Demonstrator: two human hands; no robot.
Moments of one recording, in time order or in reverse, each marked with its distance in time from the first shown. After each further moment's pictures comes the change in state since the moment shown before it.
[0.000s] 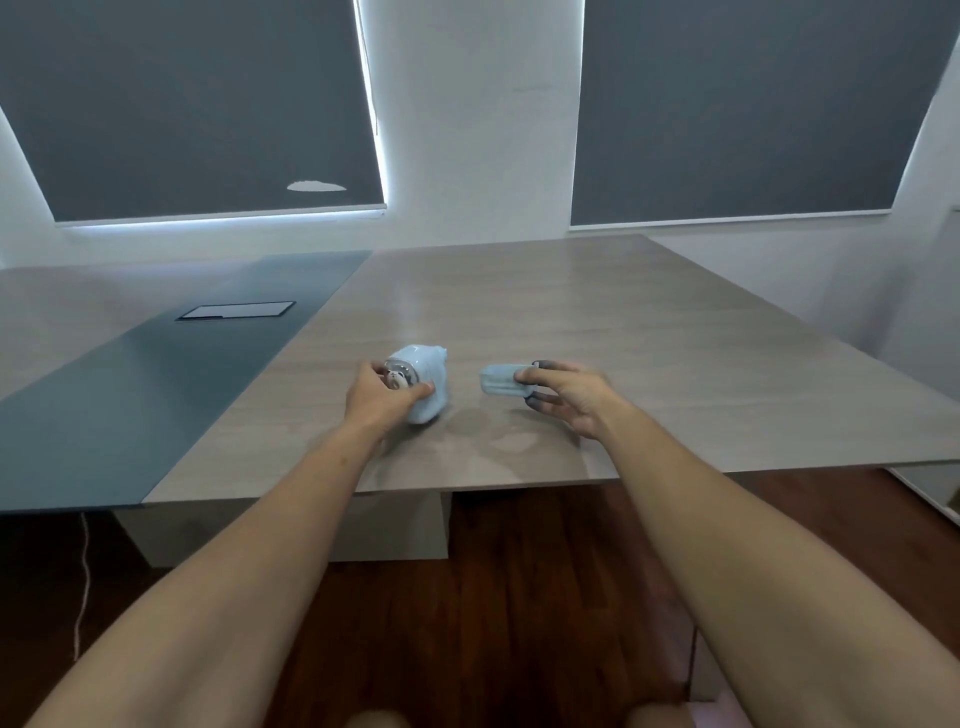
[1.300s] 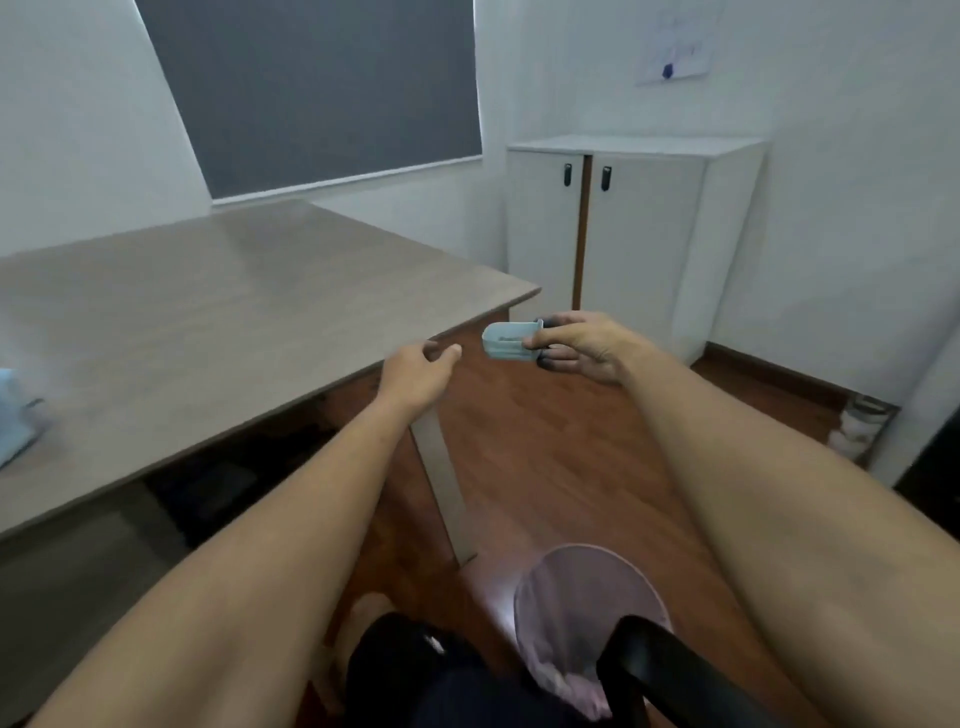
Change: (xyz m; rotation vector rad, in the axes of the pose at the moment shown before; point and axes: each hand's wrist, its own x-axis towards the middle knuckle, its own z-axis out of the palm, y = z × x) left_hand -0.268 0.105 0.285 0.210 -0.756 0.451; right_hand -0.268 -0.037 -0.320 -0.103 0.540 -0.106
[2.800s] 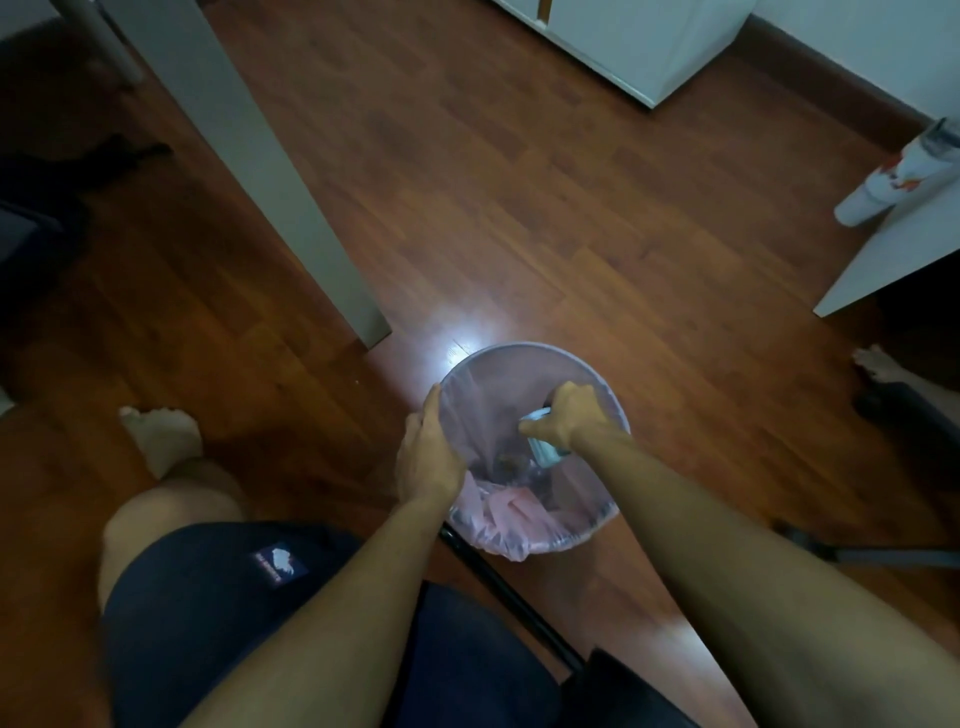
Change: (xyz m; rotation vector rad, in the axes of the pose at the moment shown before) left_hand -0.125 -0.237 0.349 0.180 -0.380 -0.423; right_hand 0.058 0.425 -0.126 -1.160 0.026 0.618
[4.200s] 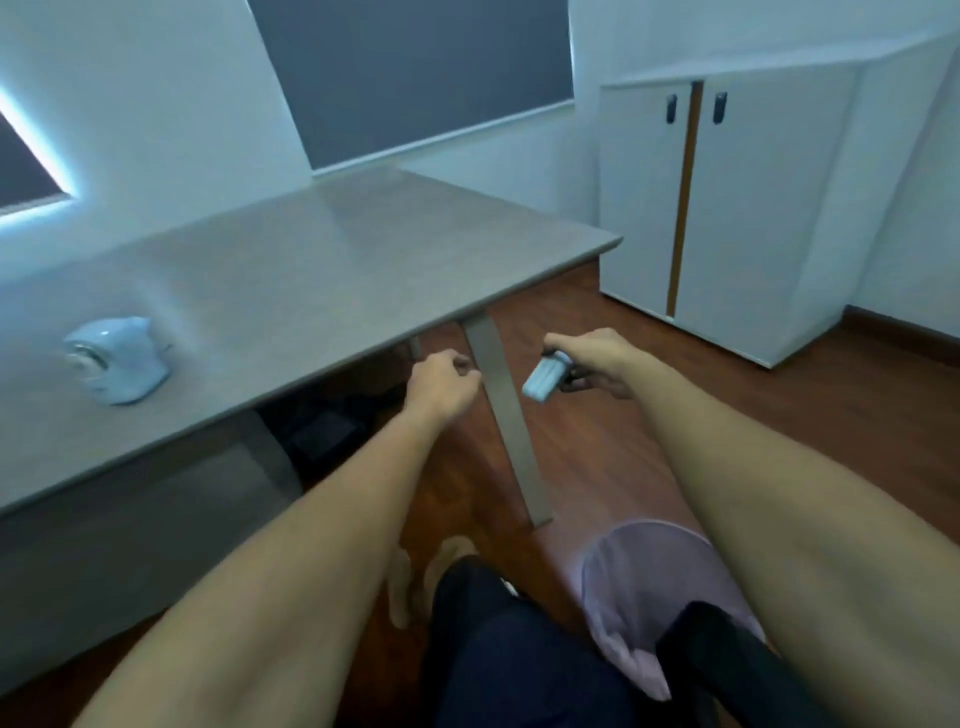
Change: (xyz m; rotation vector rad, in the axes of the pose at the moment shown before) left_hand -0.103 0.108 -0.365 -0.055 0.464 0.222; right_hand -0.221 -0.220 -0.220 0.906 -0.004 -0.543
